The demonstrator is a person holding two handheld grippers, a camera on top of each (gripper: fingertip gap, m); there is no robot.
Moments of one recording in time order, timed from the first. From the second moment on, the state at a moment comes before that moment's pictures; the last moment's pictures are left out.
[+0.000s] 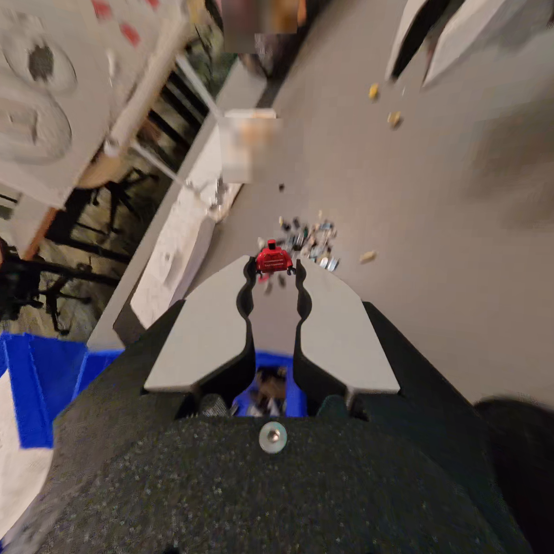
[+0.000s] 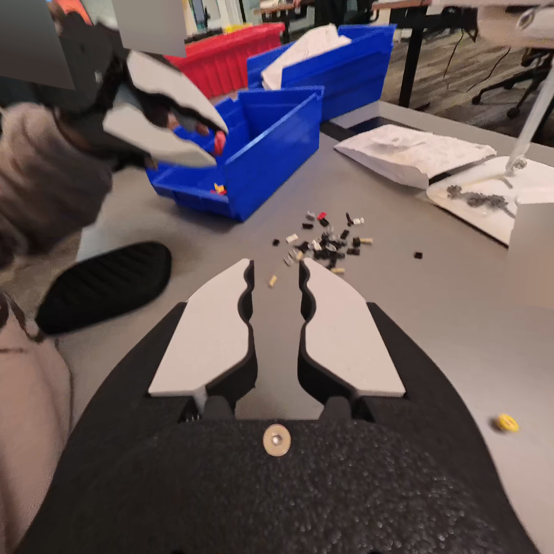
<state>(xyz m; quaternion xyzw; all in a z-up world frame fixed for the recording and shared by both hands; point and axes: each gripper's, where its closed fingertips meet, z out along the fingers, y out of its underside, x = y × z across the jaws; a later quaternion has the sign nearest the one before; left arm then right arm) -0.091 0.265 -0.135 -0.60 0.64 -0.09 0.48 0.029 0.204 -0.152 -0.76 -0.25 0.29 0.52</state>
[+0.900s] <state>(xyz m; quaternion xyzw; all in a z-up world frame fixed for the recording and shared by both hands) 0.021 0.194 -0.192 -0.62 0.58 -0.35 0.41 0.160 0.233 -0.215 -0.85 -0.42 0.22 0.23</state>
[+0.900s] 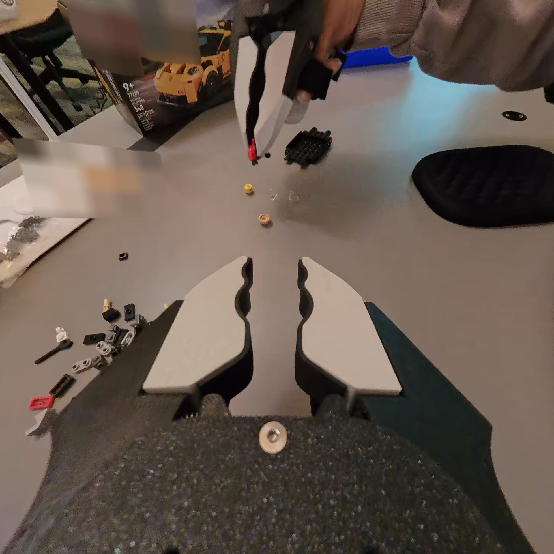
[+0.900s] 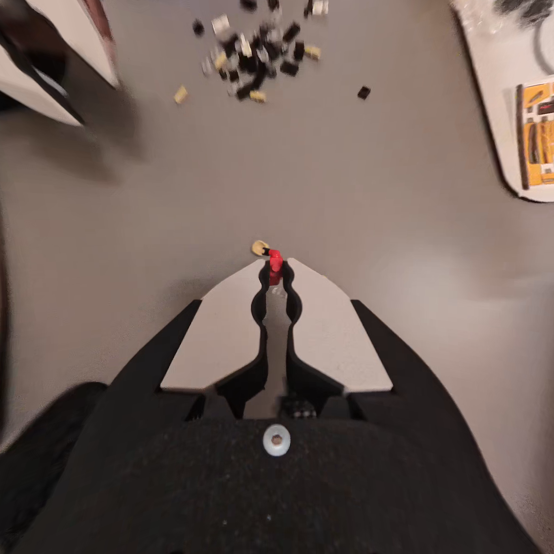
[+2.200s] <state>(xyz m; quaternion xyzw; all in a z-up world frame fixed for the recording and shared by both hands) -0.281 0.356 -0.223 -0.73 0.68 -0.07 0.07 0.112 0.179 -0.199 -0.81 -0.39 0.18 0.40</state>
